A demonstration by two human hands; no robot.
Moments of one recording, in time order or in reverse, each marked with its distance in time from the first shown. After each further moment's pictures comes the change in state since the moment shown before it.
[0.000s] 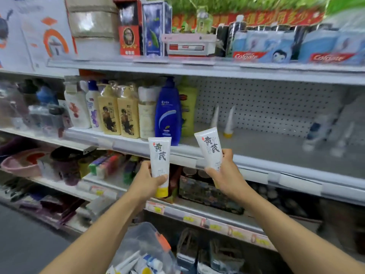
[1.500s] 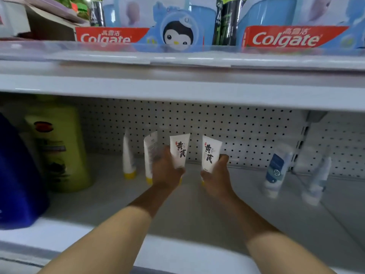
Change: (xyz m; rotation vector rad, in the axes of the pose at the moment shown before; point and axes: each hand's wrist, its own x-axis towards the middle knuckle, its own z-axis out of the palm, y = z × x) left_hand 0.287 0.075 0.363 0.396 0.069 0.375; right_hand 0.276 0.224 -0.164 0.071 0.392 0.110
